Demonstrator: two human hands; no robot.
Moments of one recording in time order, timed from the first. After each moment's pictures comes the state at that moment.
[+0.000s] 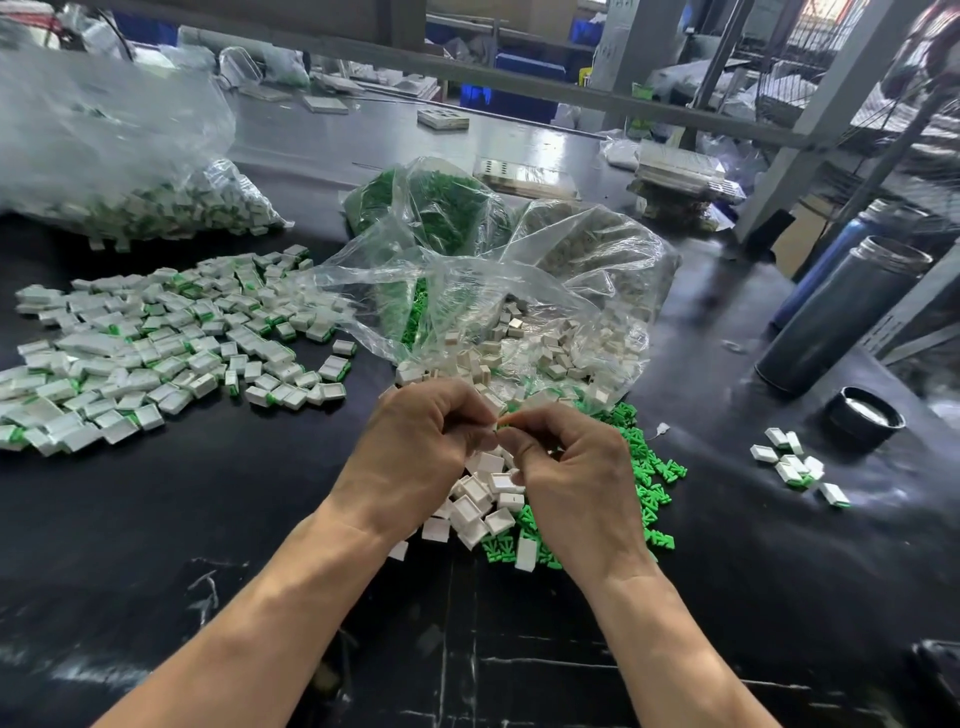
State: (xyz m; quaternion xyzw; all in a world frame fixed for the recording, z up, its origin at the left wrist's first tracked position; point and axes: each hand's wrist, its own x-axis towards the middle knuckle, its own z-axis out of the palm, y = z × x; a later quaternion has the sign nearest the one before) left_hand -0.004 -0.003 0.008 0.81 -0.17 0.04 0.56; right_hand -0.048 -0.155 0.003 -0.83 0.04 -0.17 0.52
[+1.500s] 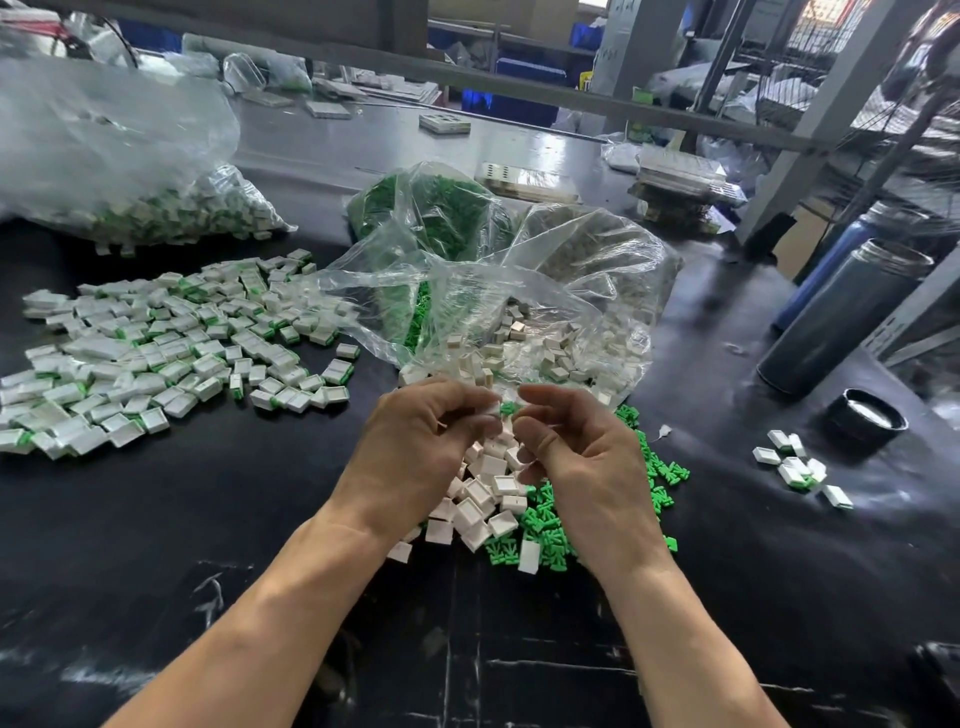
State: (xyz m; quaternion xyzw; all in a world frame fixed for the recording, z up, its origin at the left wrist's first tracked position) left_hand 0.002 0.002 -0.002 0.80 -0.18 0.07 0.57; right_hand -0.048 -0.162 0.007 -0.74 0.03 -0.14 0.65
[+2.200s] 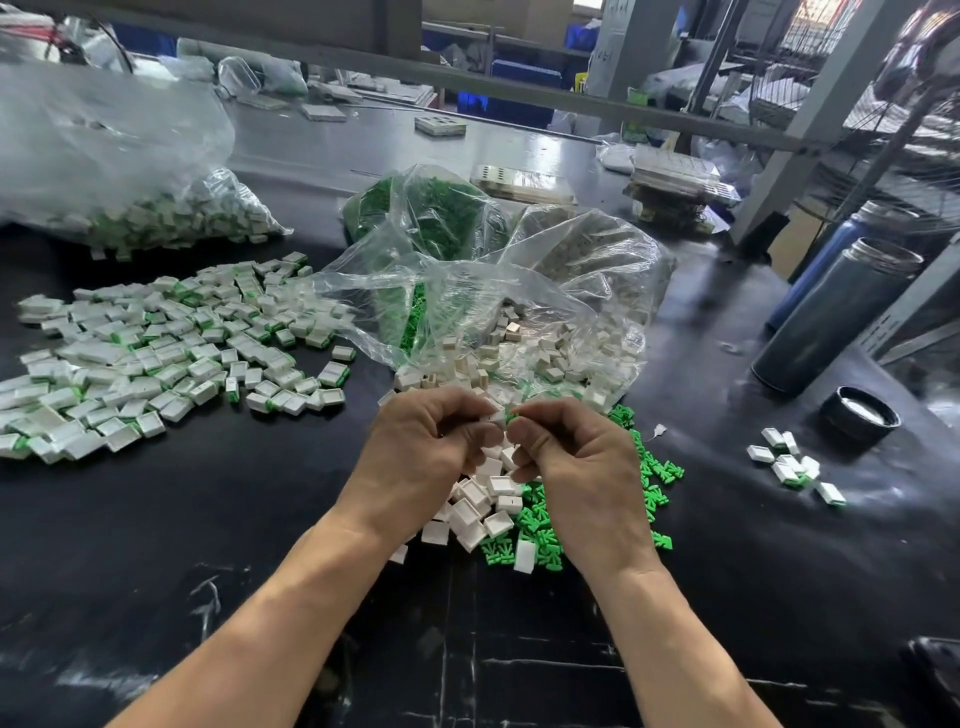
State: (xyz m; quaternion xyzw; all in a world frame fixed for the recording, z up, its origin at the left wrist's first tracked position) left_hand -0.002 -0.006 -0.001 0.74 -0.16 -0.01 0.65; right_hand -0.047 -0.159 0.004 -0.75 0.04 -0.18 0.64
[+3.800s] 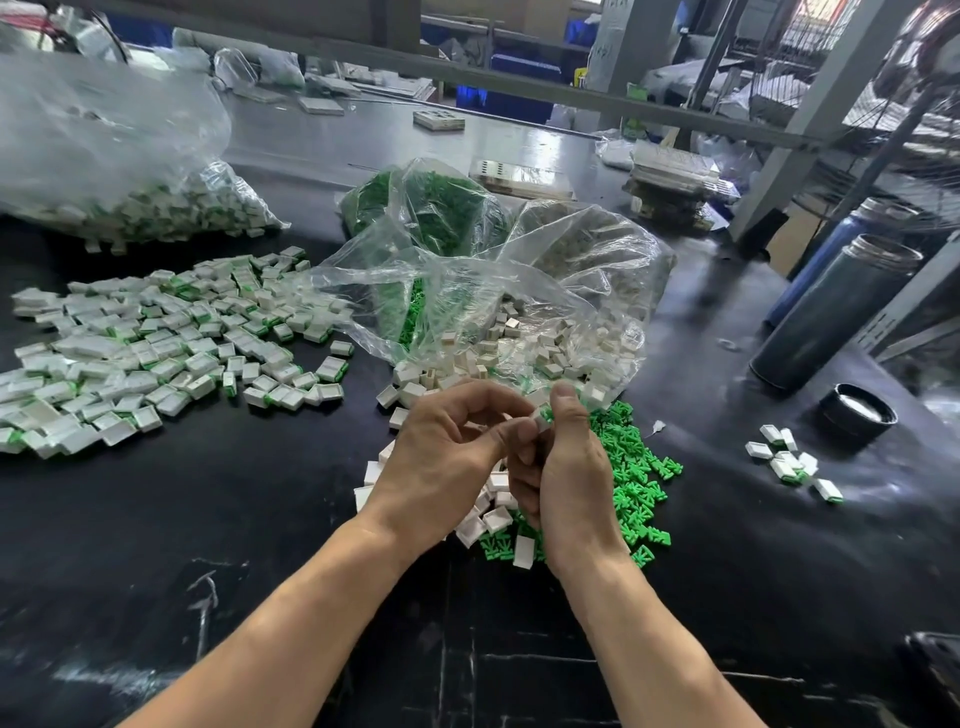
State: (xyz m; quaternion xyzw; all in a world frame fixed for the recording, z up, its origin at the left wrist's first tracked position) left_hand -0.014 -0.024 0.001 0.67 -0.20 -0.02 0.72; right_hand -0.047 -0.140 0.003 -0.65 0.10 -0.08 0.75
